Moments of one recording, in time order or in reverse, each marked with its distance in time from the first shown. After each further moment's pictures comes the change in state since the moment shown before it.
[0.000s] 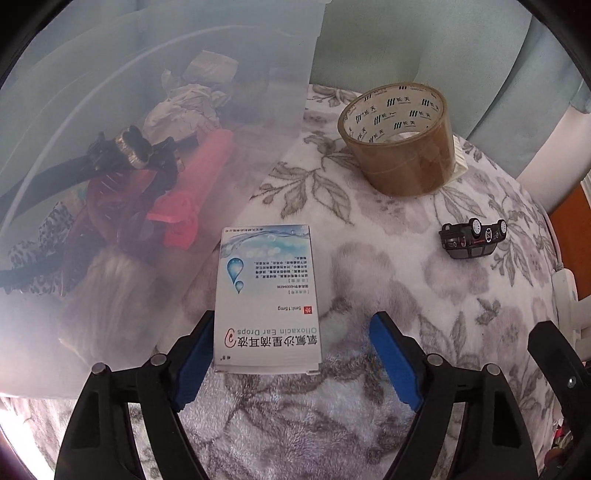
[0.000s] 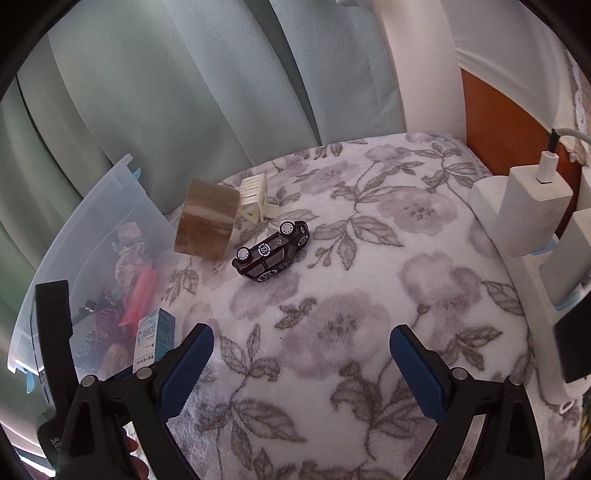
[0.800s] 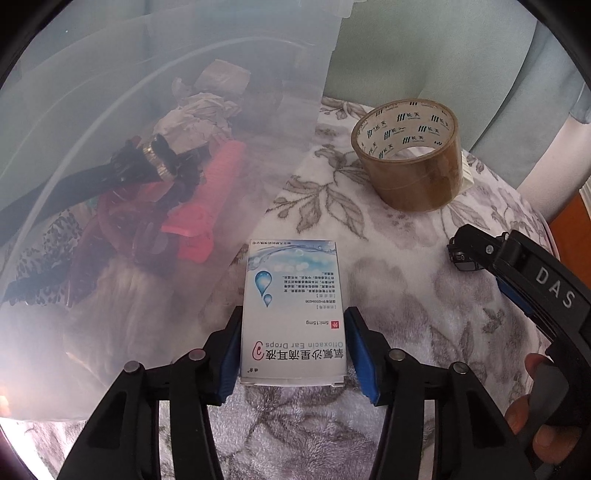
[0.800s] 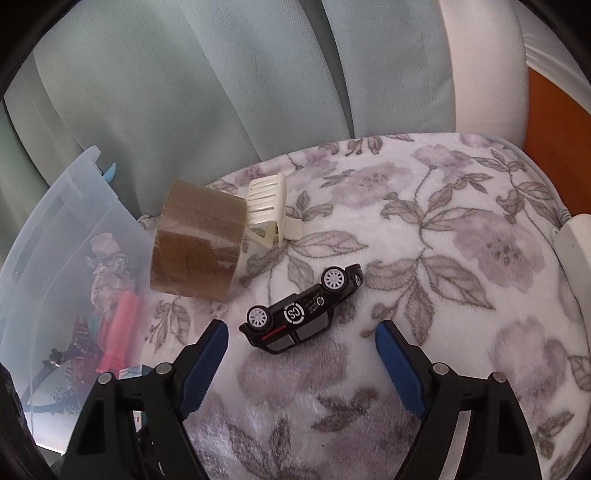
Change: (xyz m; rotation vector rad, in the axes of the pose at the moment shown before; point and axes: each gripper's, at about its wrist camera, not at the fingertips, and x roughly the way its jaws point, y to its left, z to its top) left arm -0.004 0.013 0.001 -0.002 -0.037 -0.008; right arm 0.074 0.030 0.034 -0.031 0.024 -0.010
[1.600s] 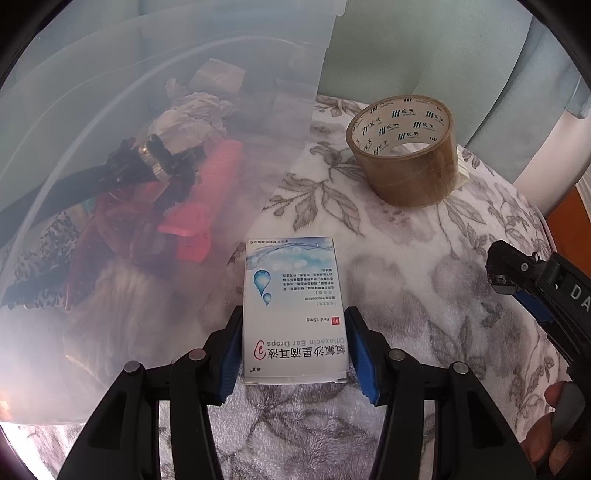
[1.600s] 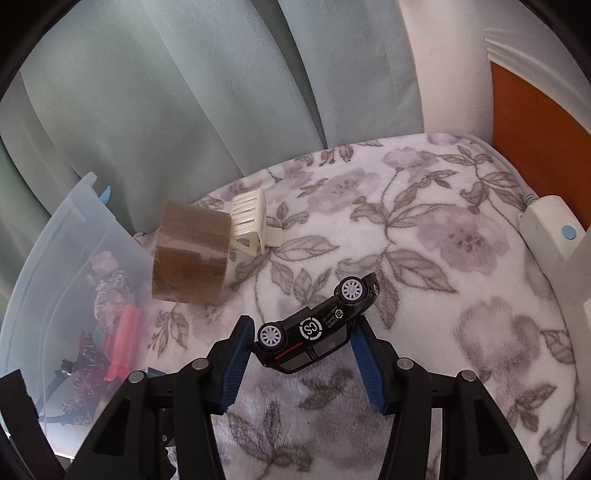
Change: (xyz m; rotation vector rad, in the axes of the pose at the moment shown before) left arm 0.001 -0.004 0.000 0.016 0.009 -0.012; right arm -0.030 -0.013 -0.004 0.076 -0.027 -0.022
